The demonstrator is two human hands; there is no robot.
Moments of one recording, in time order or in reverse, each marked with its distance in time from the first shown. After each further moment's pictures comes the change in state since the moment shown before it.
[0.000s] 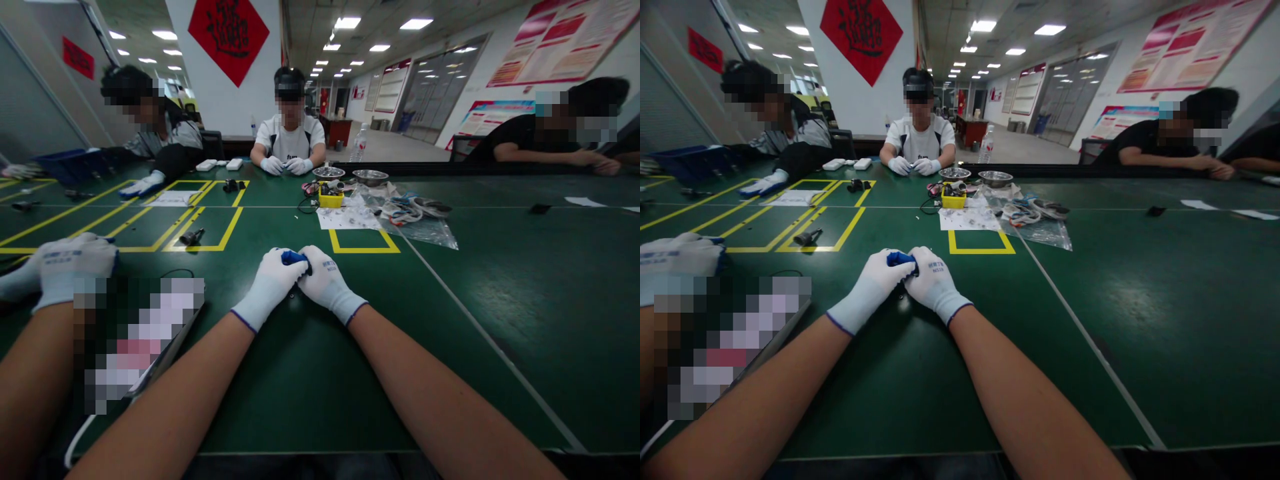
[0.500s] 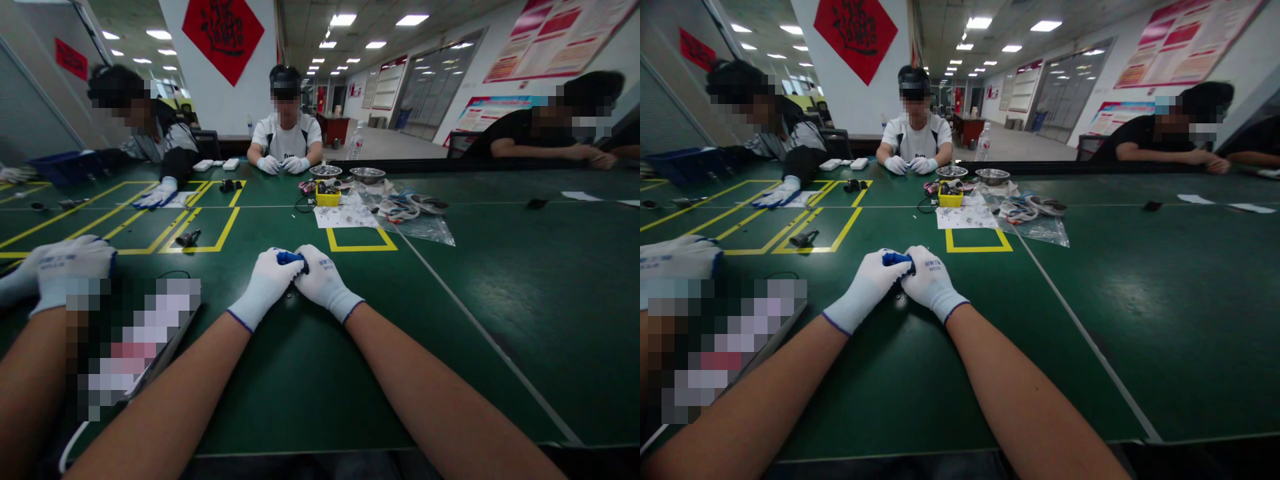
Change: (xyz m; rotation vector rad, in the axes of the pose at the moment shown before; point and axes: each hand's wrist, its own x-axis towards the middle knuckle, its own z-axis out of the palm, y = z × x) left_hand 0.003 -0.006 0.000 -0.075 -0.021 0.008; right_hand 0.001 -0.002 0.000 -0.016 0.003 0.025
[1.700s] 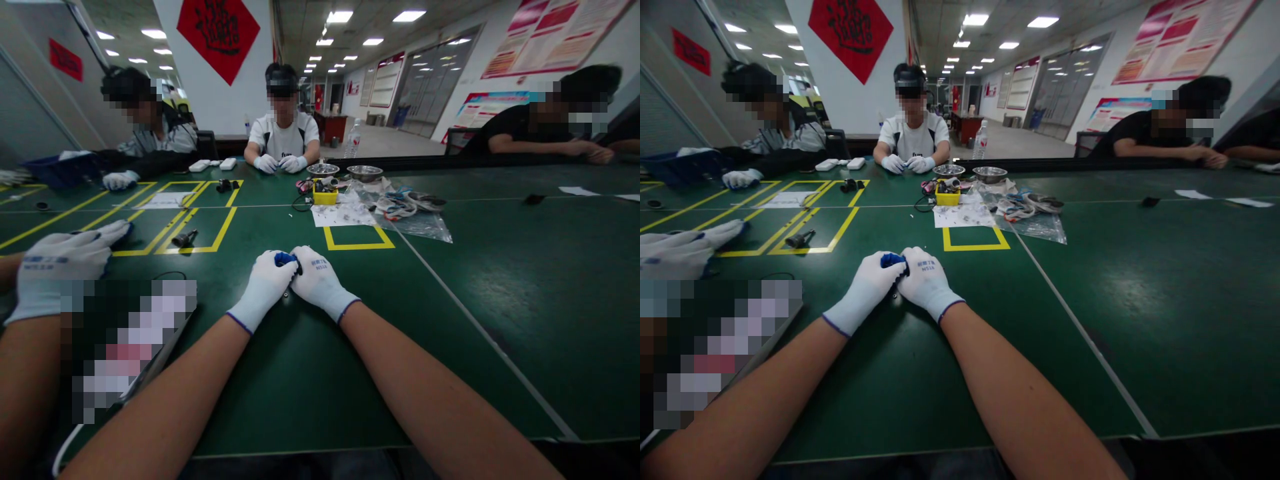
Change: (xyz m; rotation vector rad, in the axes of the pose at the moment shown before) left_hand -0.001 -0.004 0.002 0.157 0.048 -0.009; right_hand 0.000 -0.007 0.001 -0.124 -0.096 0.038
